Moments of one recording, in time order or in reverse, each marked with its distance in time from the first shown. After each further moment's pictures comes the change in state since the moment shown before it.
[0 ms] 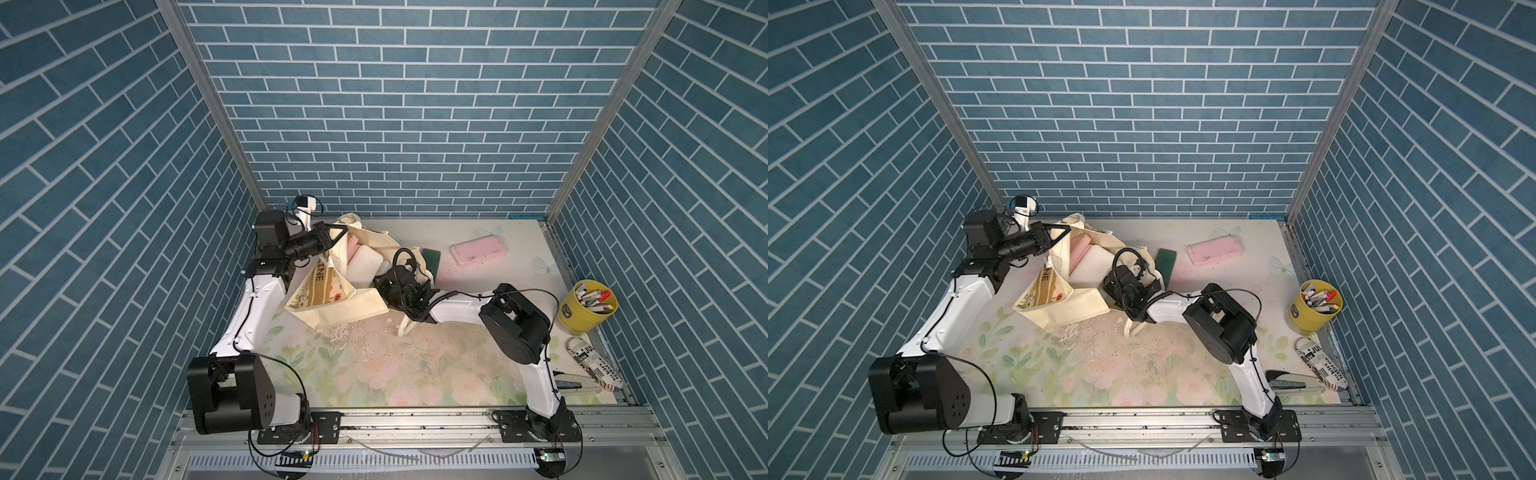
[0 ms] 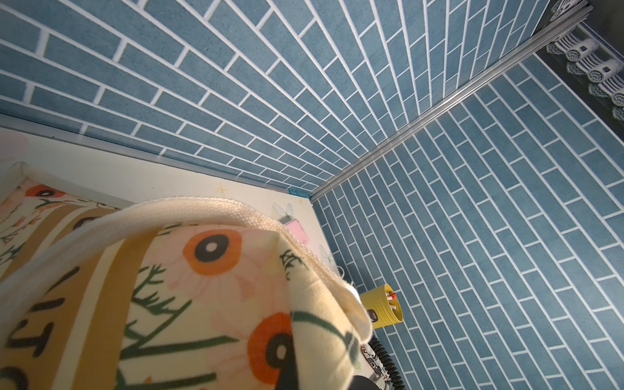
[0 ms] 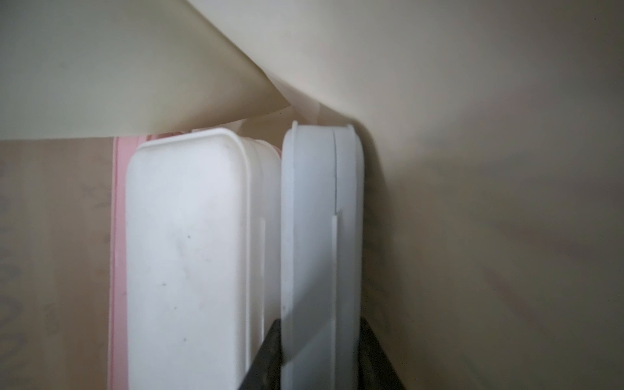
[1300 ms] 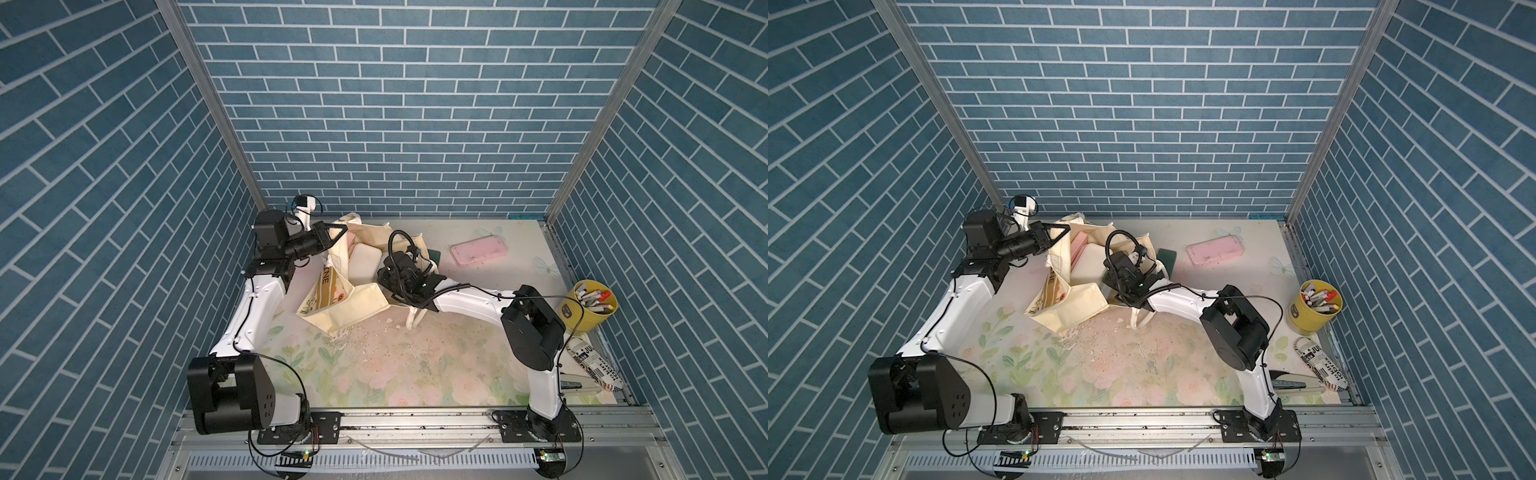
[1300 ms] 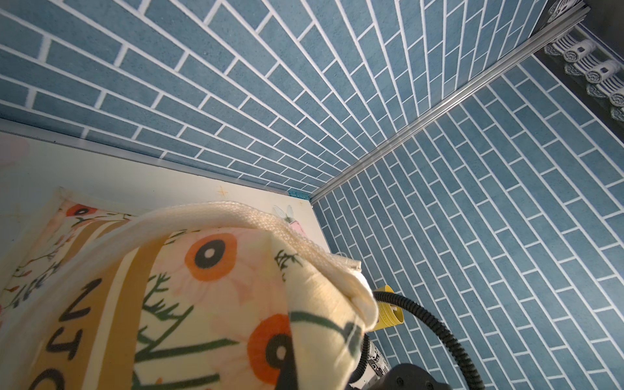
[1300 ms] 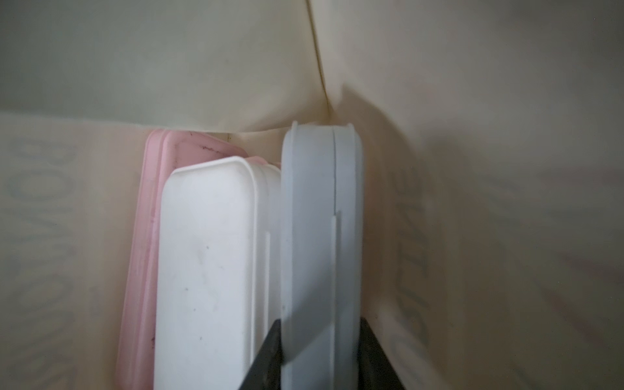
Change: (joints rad) left arm -0.006 0.000 0.000 0.008 0.000 0.000; right arm -0.008 -0.073 0.180 -0.362 0.041 -0.160
